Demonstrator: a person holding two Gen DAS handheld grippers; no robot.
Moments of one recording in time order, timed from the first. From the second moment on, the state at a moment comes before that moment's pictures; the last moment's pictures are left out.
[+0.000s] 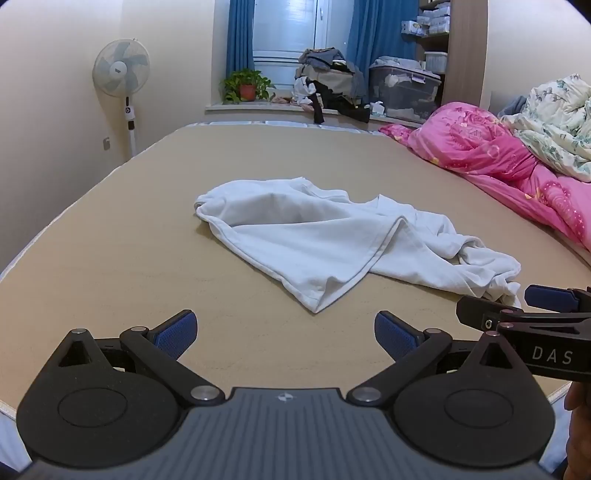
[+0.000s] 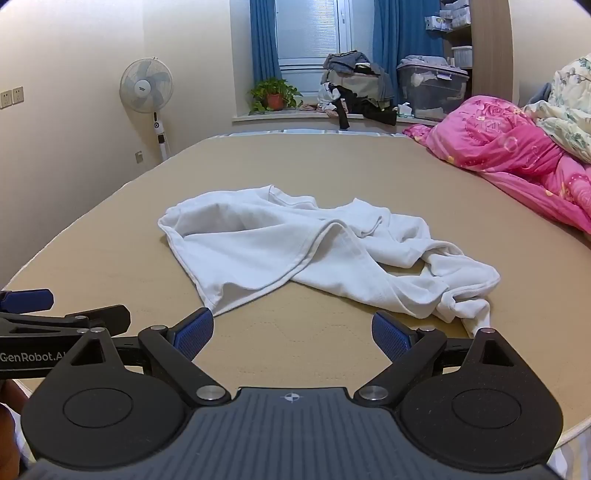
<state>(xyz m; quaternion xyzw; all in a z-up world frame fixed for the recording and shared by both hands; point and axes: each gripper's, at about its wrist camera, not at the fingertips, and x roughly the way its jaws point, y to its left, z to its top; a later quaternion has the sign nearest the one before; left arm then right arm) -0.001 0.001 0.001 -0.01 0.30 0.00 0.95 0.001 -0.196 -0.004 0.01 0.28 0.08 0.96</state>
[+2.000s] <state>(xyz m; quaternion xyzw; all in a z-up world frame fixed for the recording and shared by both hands) 0.219 -0.007 -0.108 -0.09 0.47 0.07 0.87 0.043 -0.261 0.009 0.12 0.31 0.04 0.94</state>
